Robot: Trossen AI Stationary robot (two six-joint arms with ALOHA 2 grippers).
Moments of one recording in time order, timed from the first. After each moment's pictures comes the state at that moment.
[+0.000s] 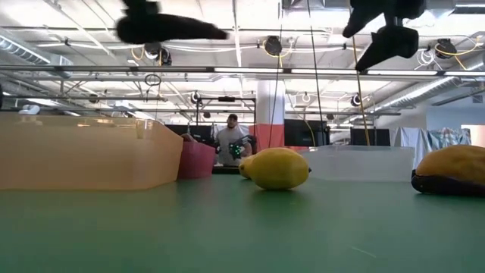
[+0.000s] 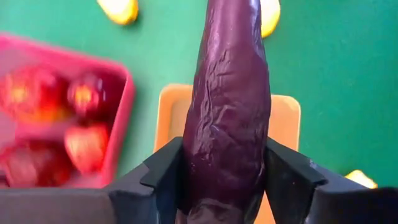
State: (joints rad) left arm -0.08 1.32 1.39 -1.20 -0.03 -0.26; right arm 0.29 1.17 1.00 -0.73 0.34 0.88
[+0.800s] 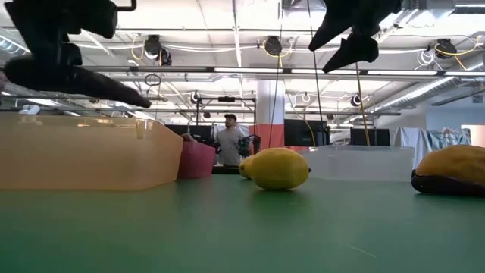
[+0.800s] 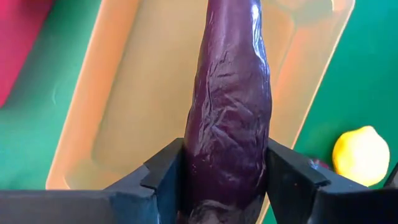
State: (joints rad) left arm -0.28 1.08 0.91 -1.11 0.03 -0.75; right arm 0.04 1.17 1.00 -0.58 0.34 0.56
